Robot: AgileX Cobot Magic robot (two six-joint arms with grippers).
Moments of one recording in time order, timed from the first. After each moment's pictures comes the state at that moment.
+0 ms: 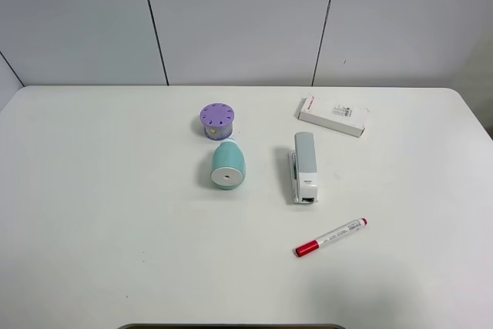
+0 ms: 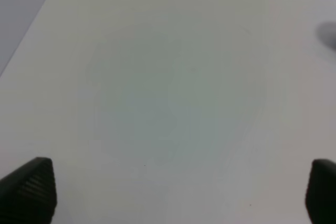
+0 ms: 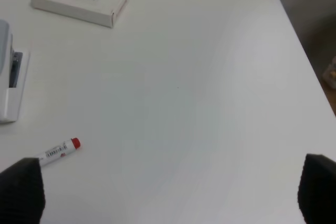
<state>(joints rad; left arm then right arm) -0.01 -0.01 -0.51 0.06 1.06 -0.07 -0.02 0.00 -0.56 -0.04 1.16 0.01</state>
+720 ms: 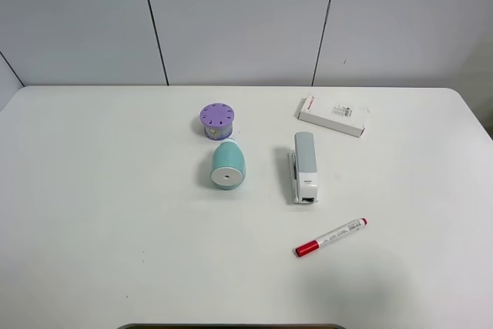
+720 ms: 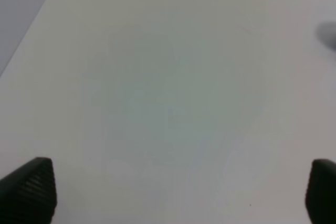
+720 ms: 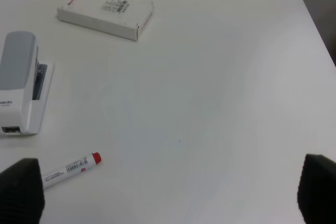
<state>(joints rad) -0.01 -0.01 -0.51 0.06 1.06 -0.07 -0.02 0.00 -0.50 0.01 1.07 -0.01</state>
